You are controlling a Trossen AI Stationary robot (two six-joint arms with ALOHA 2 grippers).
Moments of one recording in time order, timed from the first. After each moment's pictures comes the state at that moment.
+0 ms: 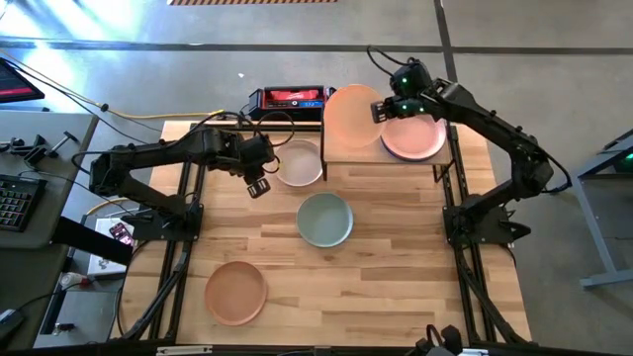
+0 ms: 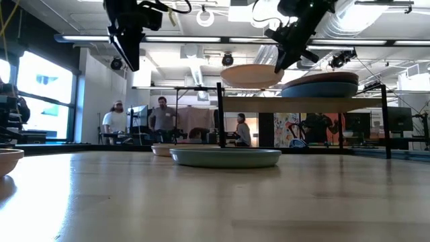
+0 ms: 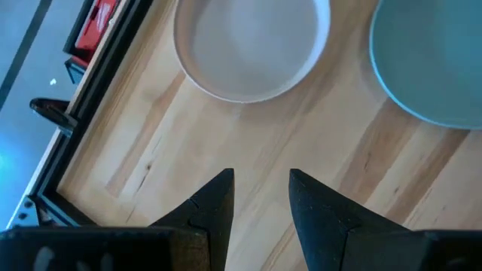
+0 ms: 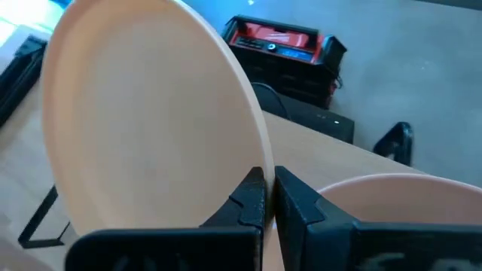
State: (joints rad) left arm 0.23 1.36 1.30 -1.21 -0.31 -0.24; right arm -0.75 1.45 1.44 -0.80 0.04 0.39
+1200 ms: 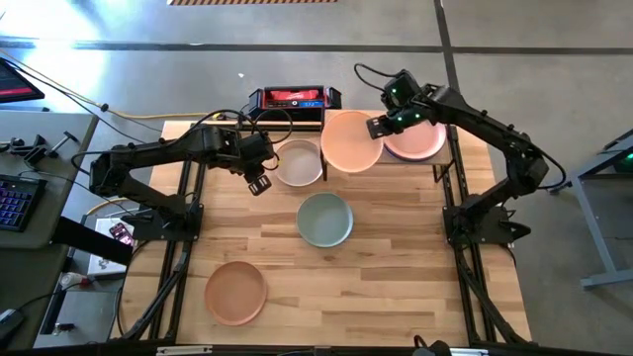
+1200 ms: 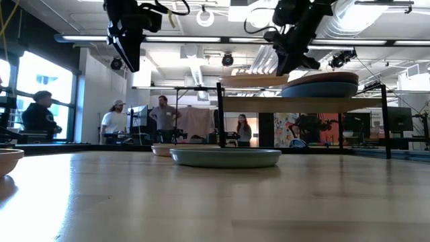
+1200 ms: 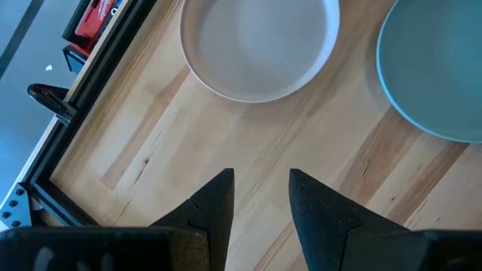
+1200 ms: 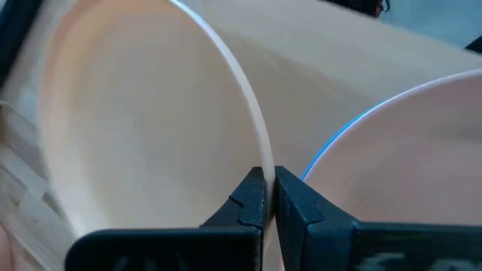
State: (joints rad) left arm 0.25 1.36 1.30 -1.20 -0.30 -0.29; right arm -0.71 1.50 1.44 -0.96 -0.12 0.43
